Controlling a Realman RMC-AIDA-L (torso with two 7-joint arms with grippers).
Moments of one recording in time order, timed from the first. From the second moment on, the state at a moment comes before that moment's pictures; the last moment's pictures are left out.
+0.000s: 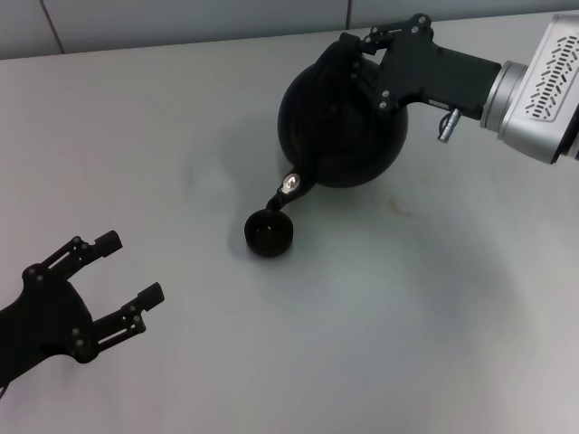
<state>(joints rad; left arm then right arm) -0.28 -2.06 0.60 0.33 1.80 1.69 -0.74 0.75 2.07 -0.18 -0.33 -2.05 -1.32 0.38</state>
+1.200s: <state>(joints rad) -0.29 -2.06 0.60 0.33 1.80 1.69 -0.75 0.75 2.08 -0.20 -0.34 -2.05 -1.33 0.25</state>
